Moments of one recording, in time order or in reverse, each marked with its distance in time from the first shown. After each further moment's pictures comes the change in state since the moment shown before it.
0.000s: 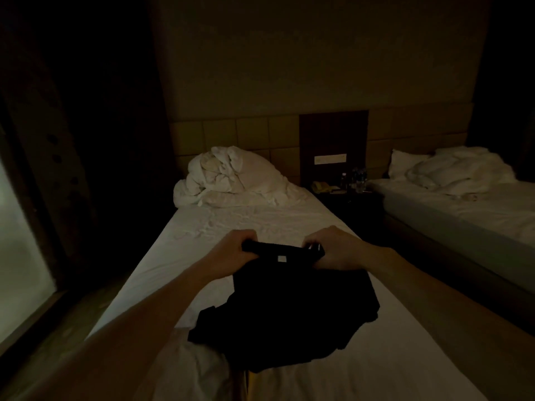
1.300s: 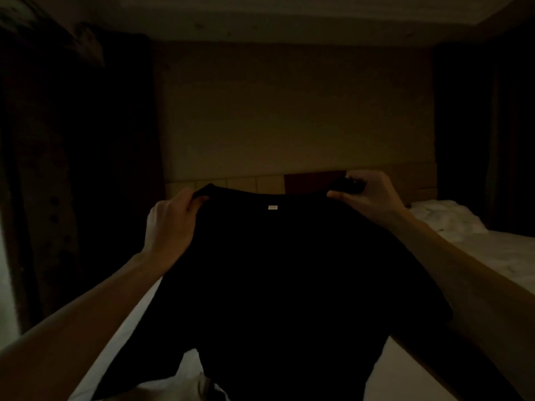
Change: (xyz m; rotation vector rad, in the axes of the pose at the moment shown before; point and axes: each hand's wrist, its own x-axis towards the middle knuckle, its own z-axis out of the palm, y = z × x) left_hand -0.038 0.163 -0.086 0.580 0.956 0.330; right_hand -0.132 -0.041 -0.178 0.191 0.923 -0.192
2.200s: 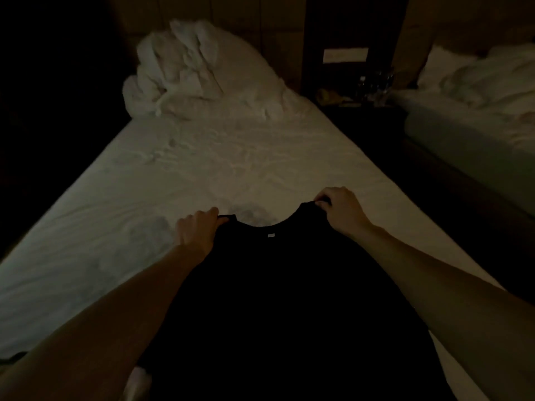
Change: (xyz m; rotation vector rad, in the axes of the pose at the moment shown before) left_hand -0.230 -0.256 0.444 0.430 -0.994 -0.232; right_hand -0.072 0.436 0.378 -0.310 -0.549 0.561
